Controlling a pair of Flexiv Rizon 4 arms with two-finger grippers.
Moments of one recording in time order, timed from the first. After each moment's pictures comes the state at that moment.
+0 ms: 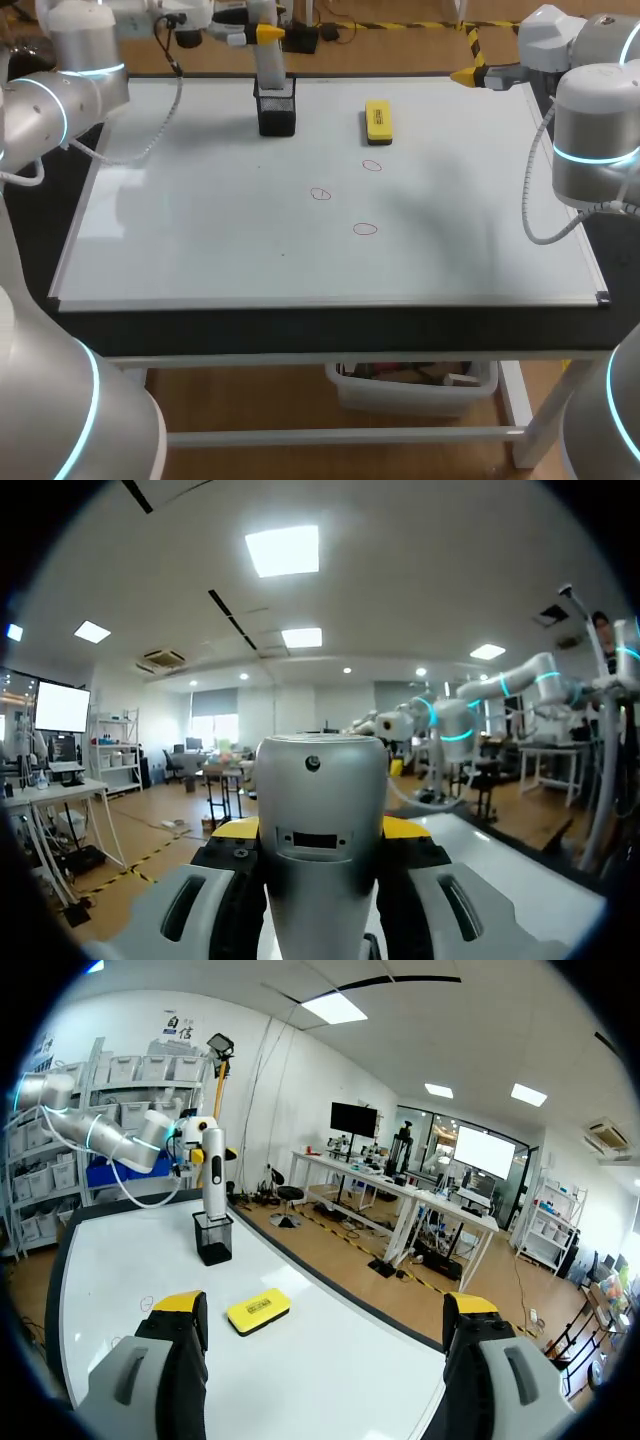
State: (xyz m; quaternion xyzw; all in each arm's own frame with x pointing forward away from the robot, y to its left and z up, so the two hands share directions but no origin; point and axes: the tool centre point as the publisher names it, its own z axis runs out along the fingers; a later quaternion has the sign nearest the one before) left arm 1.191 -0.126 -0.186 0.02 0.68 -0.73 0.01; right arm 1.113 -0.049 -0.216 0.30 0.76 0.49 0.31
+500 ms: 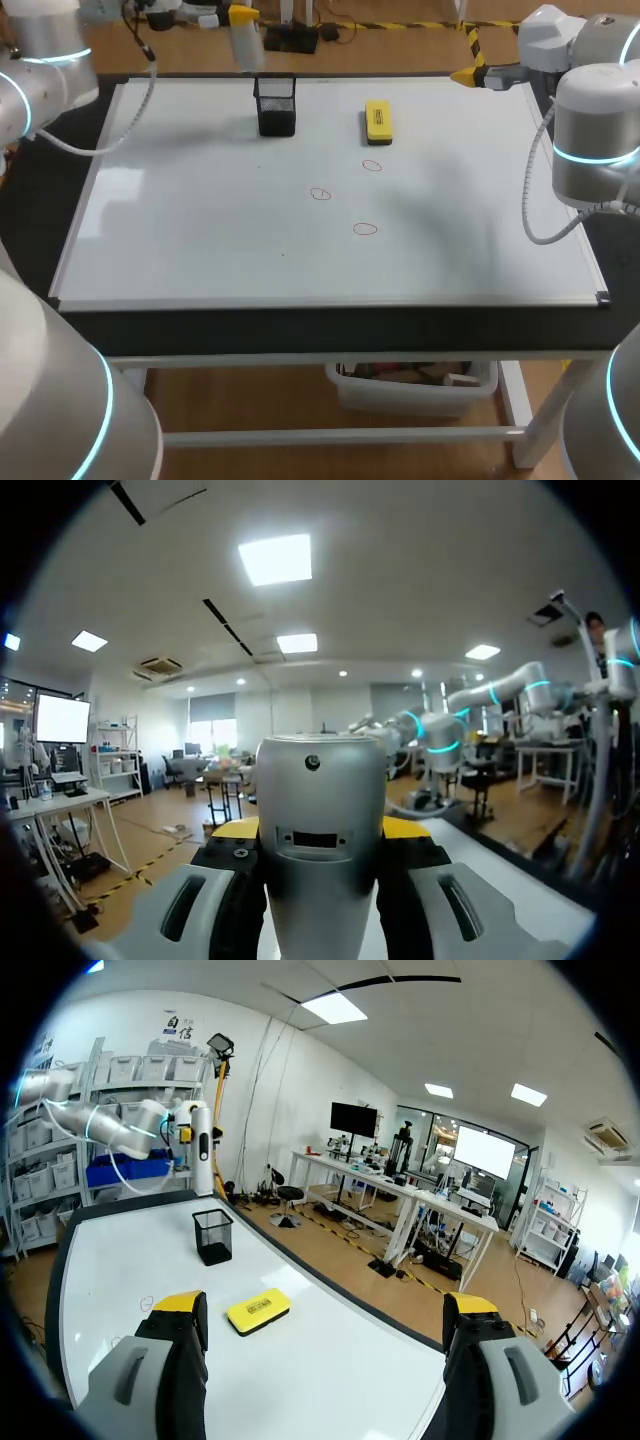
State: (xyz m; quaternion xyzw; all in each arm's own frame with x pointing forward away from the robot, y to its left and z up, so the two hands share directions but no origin) left arm 1.173 -0.079 -0.151 0.02 0.68 -0.73 0.02; right arm 1.113 -0.049 -0.216 0.30 0.76 0.49 0.31
